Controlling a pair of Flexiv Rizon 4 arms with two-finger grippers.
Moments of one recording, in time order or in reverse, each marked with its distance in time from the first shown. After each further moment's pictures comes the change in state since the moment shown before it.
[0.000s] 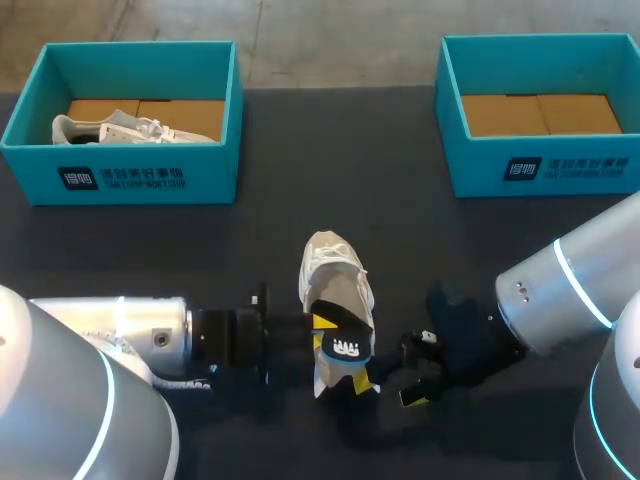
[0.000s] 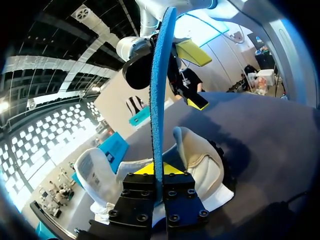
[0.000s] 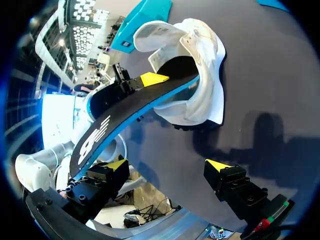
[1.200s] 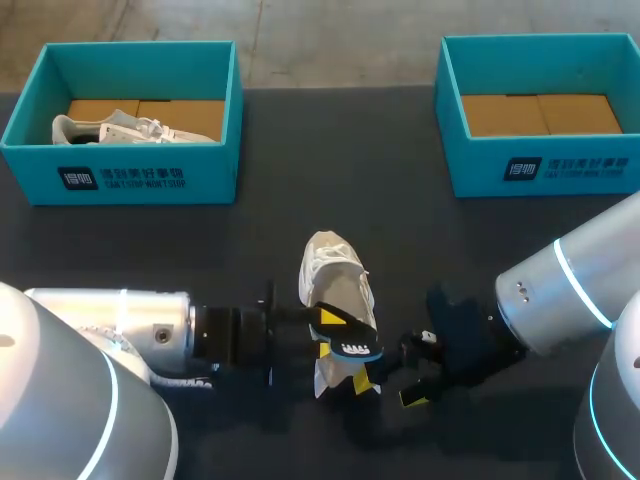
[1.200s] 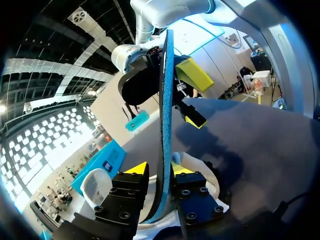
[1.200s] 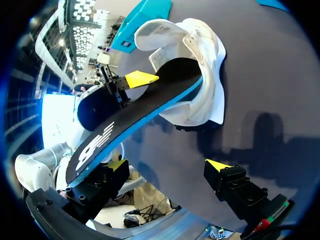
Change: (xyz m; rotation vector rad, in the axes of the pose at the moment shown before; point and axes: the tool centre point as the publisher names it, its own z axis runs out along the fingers) left arm 0.000 -0.031 0.002 0.029 0.035 0.020; right arm 0.000 0.000 0.000 0.000 0.000 0.000
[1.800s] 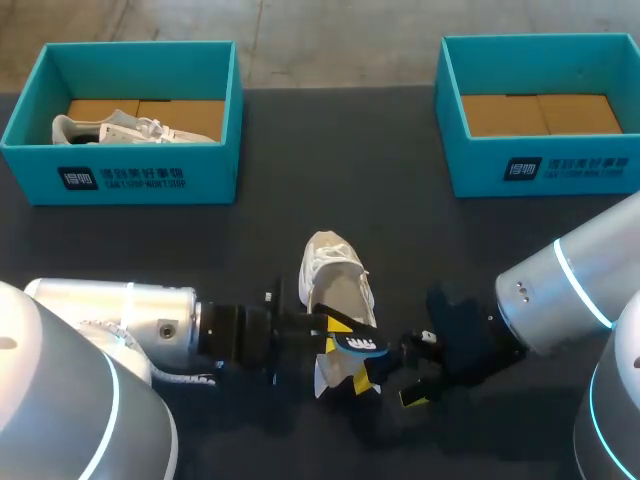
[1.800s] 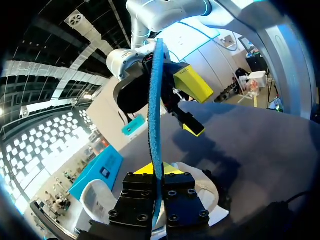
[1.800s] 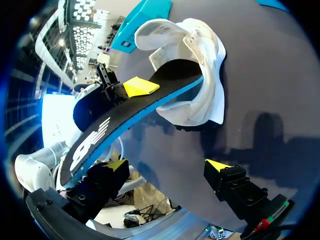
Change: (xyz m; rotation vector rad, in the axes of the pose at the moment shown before) left arm 0.001 -0.012 0.006 0.029 0.038 0.022; right arm 0.000 0.000 0.000 0.000 0.000 0.000
